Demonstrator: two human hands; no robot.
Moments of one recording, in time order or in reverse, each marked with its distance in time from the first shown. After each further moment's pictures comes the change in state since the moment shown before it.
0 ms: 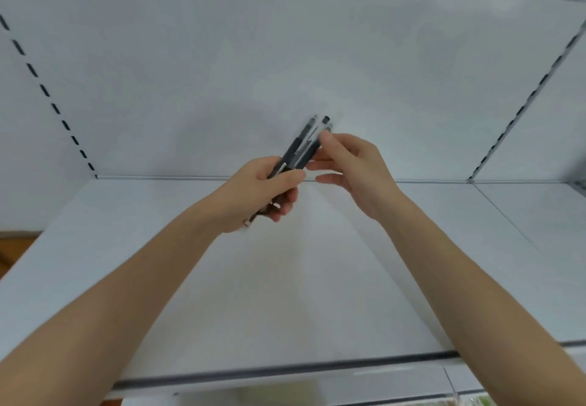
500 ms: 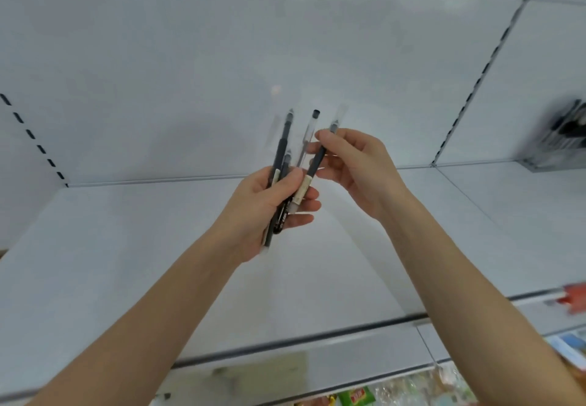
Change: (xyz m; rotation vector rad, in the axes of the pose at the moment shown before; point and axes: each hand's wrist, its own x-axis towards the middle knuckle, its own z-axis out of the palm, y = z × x) left_hand -0.034 0.013 0.054 -0.408 0.098 -0.054; right_hand -0.044 -0.022 -0.018 0.187 0.064 -0.038
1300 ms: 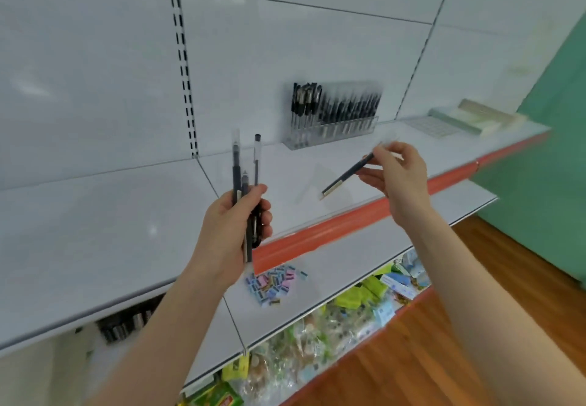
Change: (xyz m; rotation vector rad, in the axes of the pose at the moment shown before) left_hand -0.003 -0.112 0.358 -0.176 -0.053 -0.072; right_hand -0.165 -0.070 -0.422 -0.131 0.774 -0.116
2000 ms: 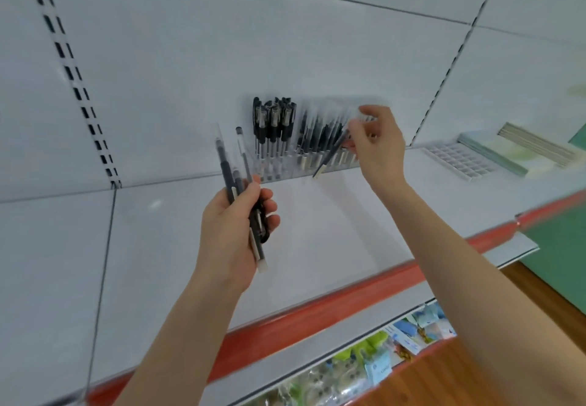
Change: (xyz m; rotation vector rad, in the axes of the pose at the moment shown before) left_hand 0.141 -0.039 0.134 -0.183 0.205 0.098; right_hand 0.234 0.038 -0.001 -0.344 -0.128 -0.377
